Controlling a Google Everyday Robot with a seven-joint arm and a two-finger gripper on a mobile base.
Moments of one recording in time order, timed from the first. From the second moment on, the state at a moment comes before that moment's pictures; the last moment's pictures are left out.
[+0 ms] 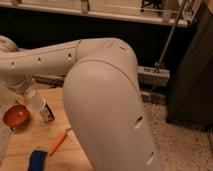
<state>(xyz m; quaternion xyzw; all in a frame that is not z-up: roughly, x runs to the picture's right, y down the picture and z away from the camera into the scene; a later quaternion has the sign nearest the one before) -0.349 0.012 0.660 -0.23 -0.02 0.14 0.96</state>
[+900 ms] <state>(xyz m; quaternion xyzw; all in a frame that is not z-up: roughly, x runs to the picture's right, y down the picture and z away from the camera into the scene) -0.342 0.049 0.731 -0.28 0.00 0.15 0.95</state>
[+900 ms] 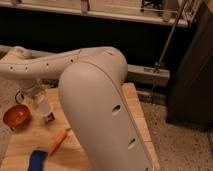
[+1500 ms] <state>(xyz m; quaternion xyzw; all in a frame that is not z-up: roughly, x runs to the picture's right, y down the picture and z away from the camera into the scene) -0.345 0.086 0.753 -0.29 0.02 0.10 0.95</state>
